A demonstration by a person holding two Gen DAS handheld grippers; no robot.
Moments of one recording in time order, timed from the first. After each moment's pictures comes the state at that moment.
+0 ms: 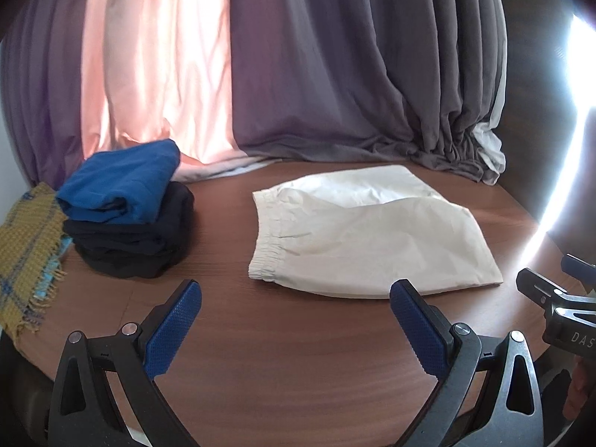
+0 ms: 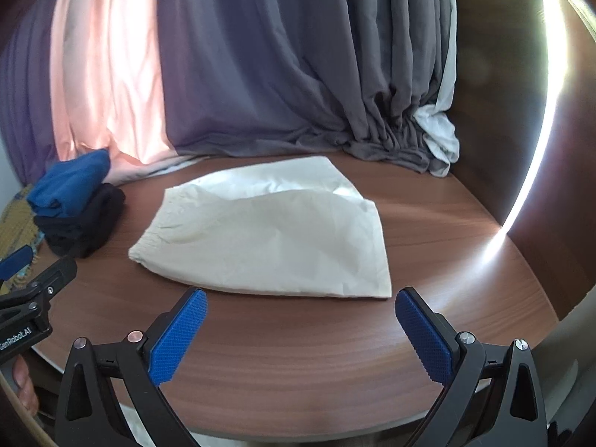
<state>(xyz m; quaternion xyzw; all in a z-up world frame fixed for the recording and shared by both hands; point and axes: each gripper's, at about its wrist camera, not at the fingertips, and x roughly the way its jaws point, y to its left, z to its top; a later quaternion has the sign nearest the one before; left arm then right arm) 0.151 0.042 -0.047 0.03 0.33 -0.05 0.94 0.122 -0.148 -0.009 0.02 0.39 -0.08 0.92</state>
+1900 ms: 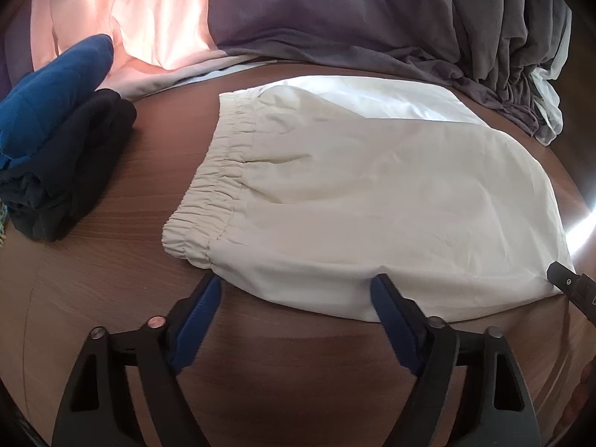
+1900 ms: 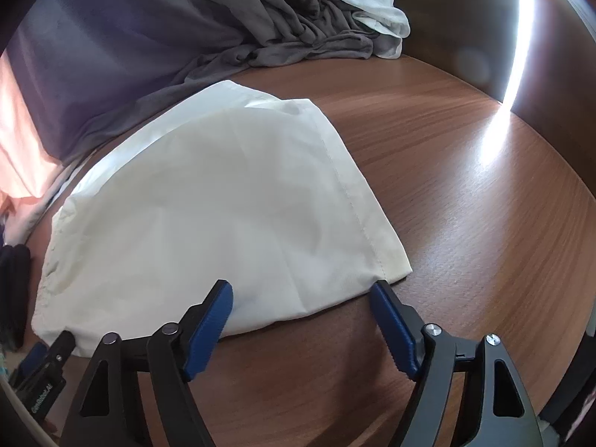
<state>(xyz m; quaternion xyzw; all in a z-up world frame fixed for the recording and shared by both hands) 0.276 0.013 -0.176 0.01 0.46 -0.03 0.89 0.218 -0.225 -0.148 0.17 0.46 -0.21 0.84</state>
